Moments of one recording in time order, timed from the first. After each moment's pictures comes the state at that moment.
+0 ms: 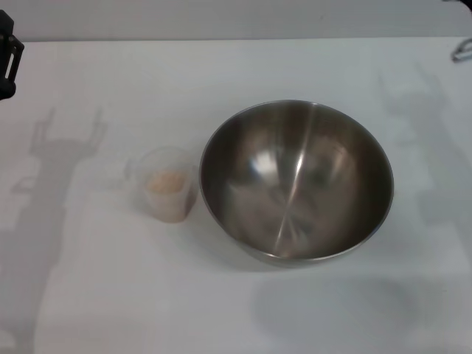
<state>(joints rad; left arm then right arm) -0.36 -2.07 -0.68 -0.30 2.07 1.54 -0.04 0.30 2.09 -1.92 -0.63 0.40 -1.32 -0.20</state>
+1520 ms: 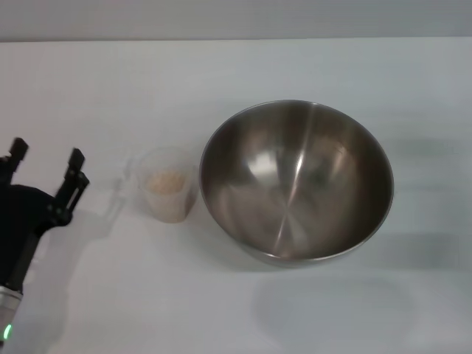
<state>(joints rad) -0.16 -2.08 -0.37 -0.30 2.08 1.50 -0.01 0.32 2.08 -1.69 -0.16 0.44 -1.53 0.11</state>
